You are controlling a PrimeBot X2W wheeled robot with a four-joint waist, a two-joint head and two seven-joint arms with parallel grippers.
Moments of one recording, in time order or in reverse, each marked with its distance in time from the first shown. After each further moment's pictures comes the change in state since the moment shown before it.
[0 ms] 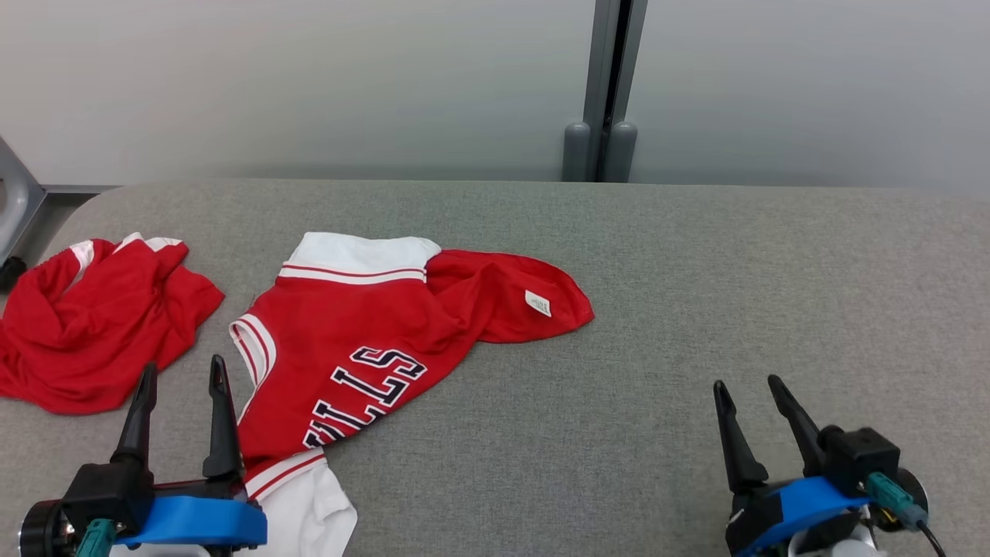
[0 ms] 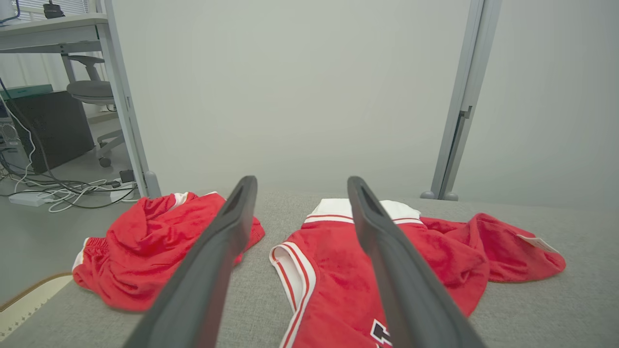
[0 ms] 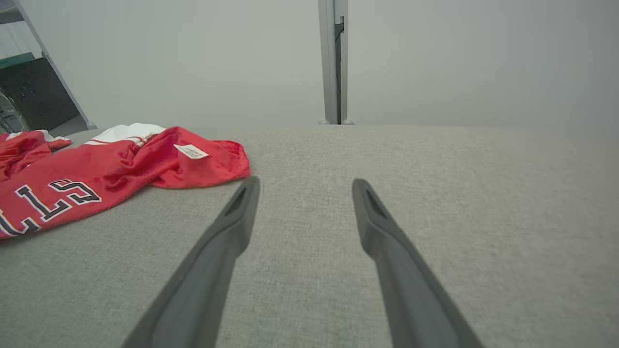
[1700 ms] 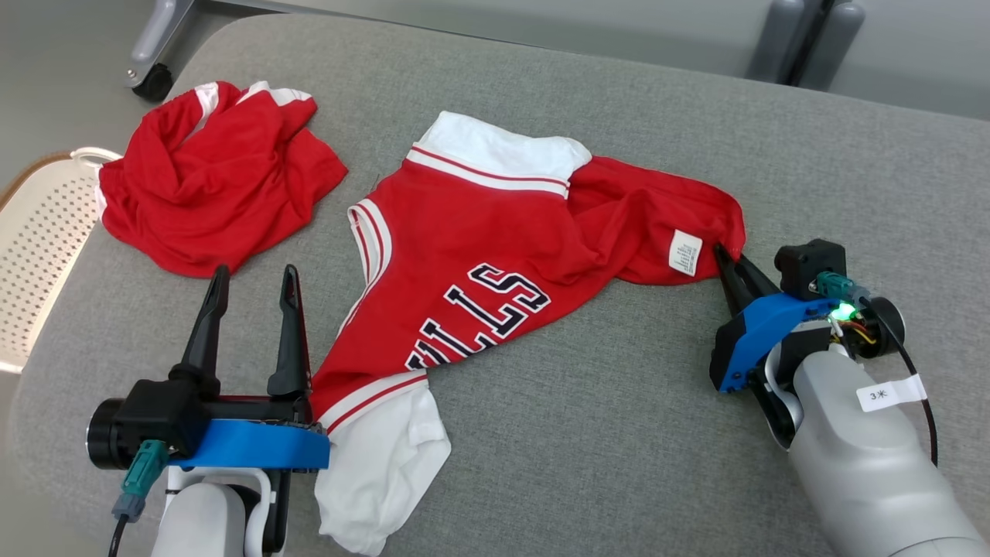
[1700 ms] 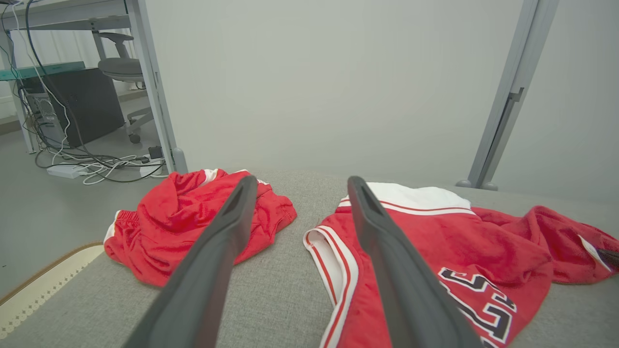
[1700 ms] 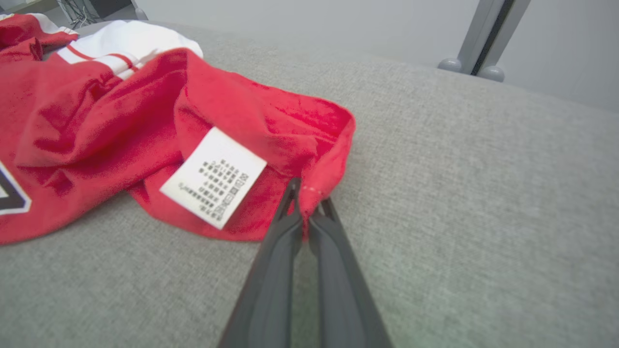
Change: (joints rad) left arm -0.169 -0.039 -0.132 -0.007 -0.044 -0.014 0.000; right arm -0.656 -0.058 0.119 0.720 -0.035 0.000 -0.002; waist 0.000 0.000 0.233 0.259
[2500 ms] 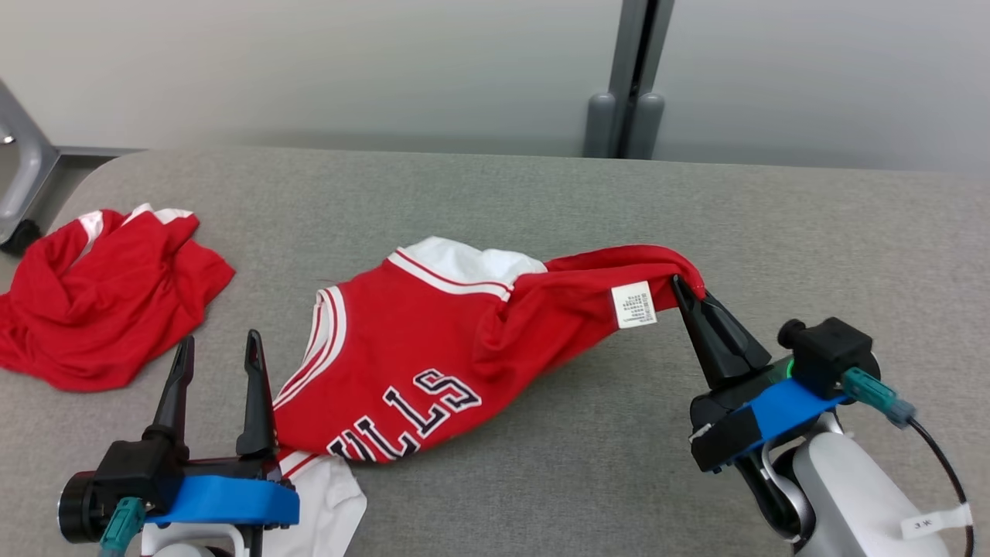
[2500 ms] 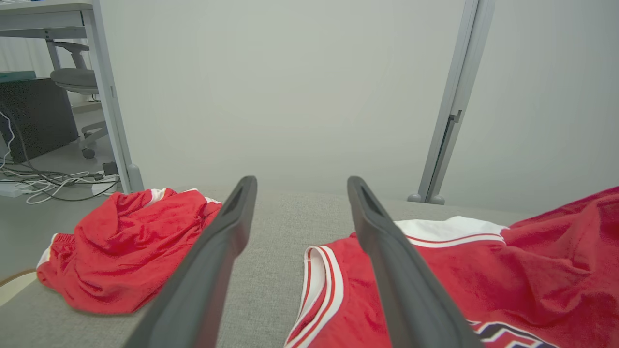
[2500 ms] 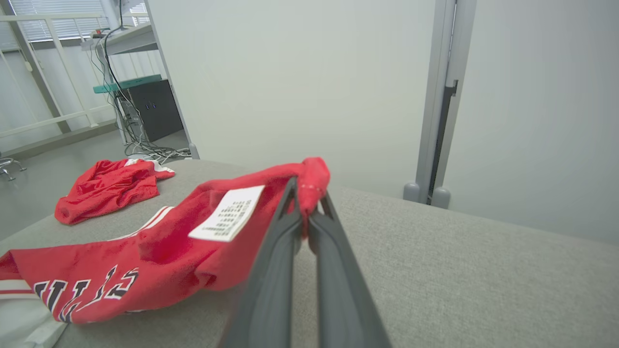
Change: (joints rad) left arm 0.112 0.000 0.086 0.005 0.029 0.000 0.000; right arm 0.368 -0.099 0.212 -0.714 0.263 0.000 0.000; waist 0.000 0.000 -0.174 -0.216
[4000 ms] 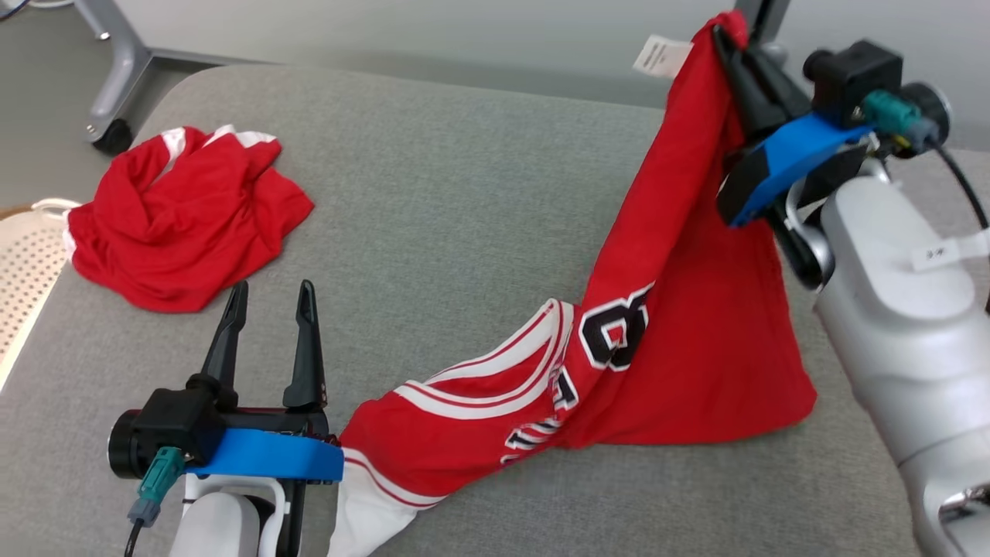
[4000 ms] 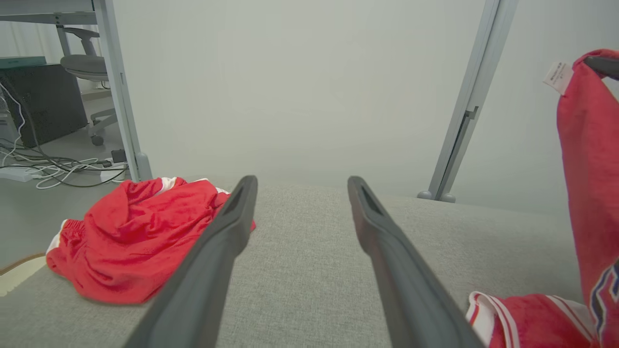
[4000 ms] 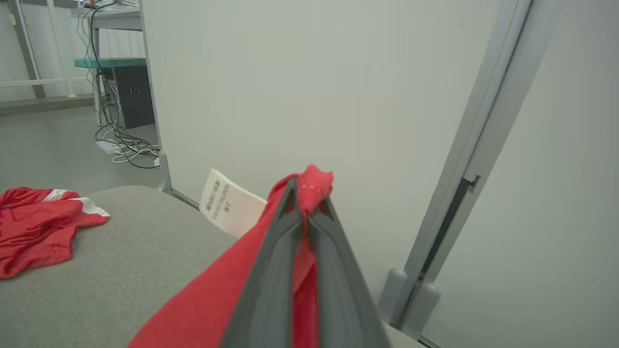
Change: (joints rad) left arm -0.091 0.000 -0.109 0.014 -0.059 0.000 0.000; right arm -0.579 0.013 -0.015 0.409 -0.124 0.000 0.019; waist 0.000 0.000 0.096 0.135
